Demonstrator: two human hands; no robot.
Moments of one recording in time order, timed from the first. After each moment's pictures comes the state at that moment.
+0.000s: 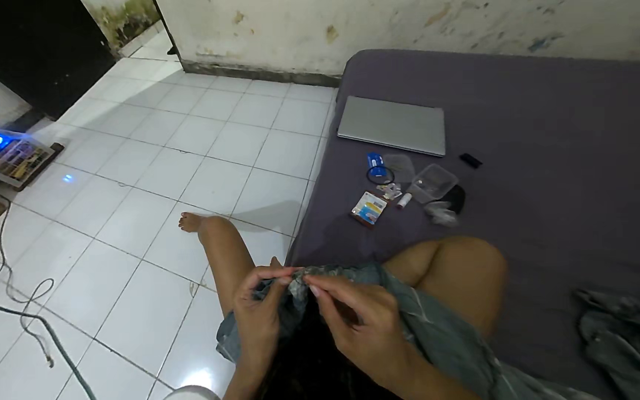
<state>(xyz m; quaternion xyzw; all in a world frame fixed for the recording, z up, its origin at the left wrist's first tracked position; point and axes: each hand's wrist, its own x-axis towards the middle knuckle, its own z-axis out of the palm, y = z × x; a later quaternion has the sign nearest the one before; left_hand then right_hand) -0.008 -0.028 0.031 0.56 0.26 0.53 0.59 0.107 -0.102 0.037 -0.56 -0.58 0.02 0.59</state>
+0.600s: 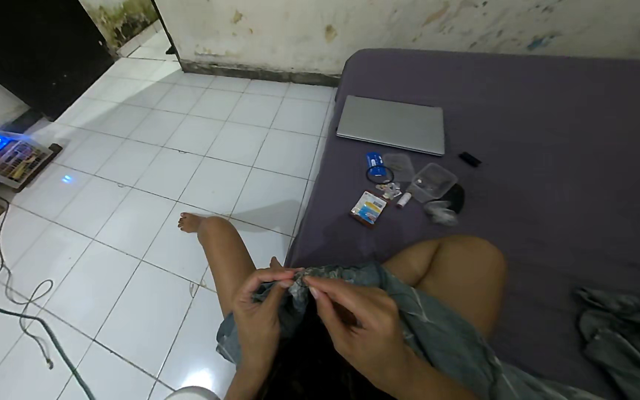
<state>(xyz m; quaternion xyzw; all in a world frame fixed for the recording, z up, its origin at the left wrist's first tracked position) -0.008 -0.028 0.028 0.56 0.23 0.54 0.59 0.104 -0.101 0.036 -0.56 -0.58 -0.01 0.59</state>
